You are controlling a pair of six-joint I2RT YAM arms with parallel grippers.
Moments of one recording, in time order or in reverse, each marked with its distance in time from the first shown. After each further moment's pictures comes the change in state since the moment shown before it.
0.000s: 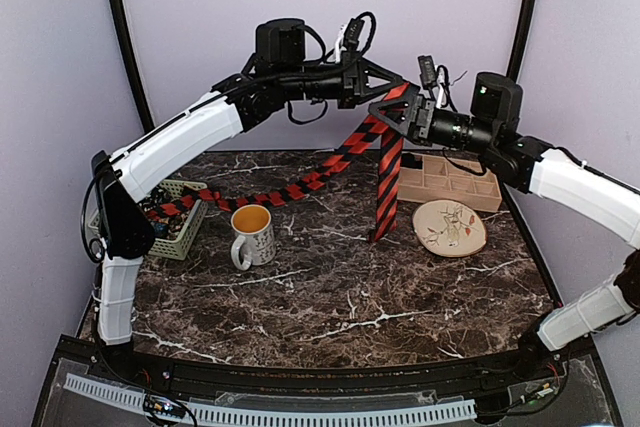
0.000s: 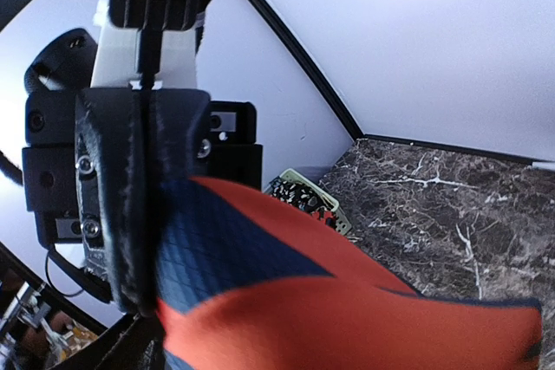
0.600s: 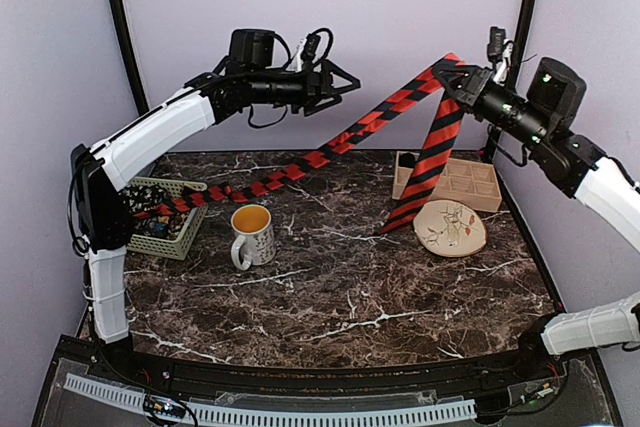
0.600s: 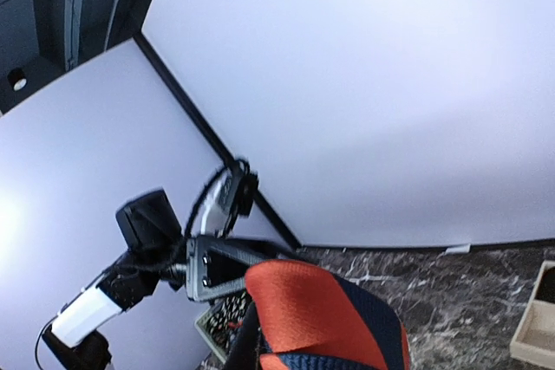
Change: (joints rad) left arm 0.128 -0.071 -0.124 -0.142 -0.093 0.097; right arm -0.062 -0.201 0.006 -0.058 0.274 0.020
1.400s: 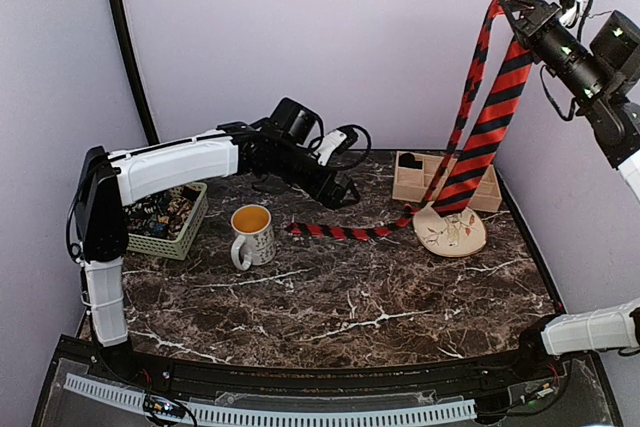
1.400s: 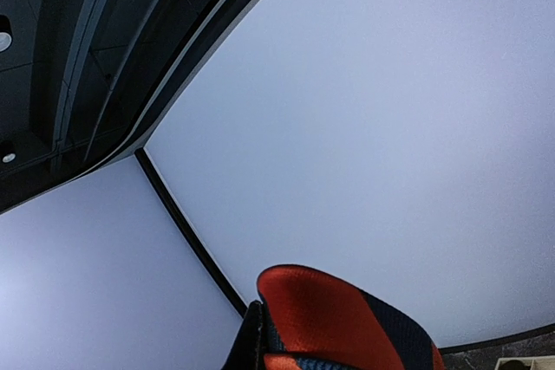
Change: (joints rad) left arm -0.117 -0.090 -0.426 -0.199 -0.335 0.666; right arm -0.130 -0.040 0.332 -0.109 0.177 0.006
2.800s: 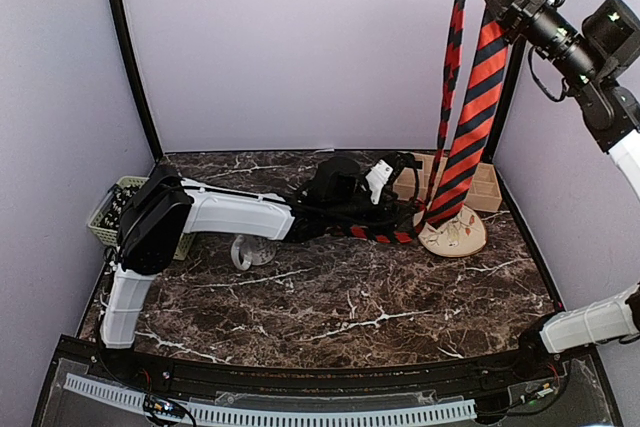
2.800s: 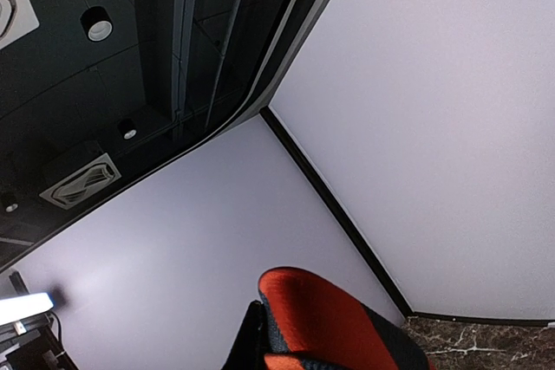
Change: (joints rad) left arm -0.192 0.238 -0.148 0.852 -0.080 -0.074; right arm 0.073 0.093 0.107 0.113 -0.296 0.248
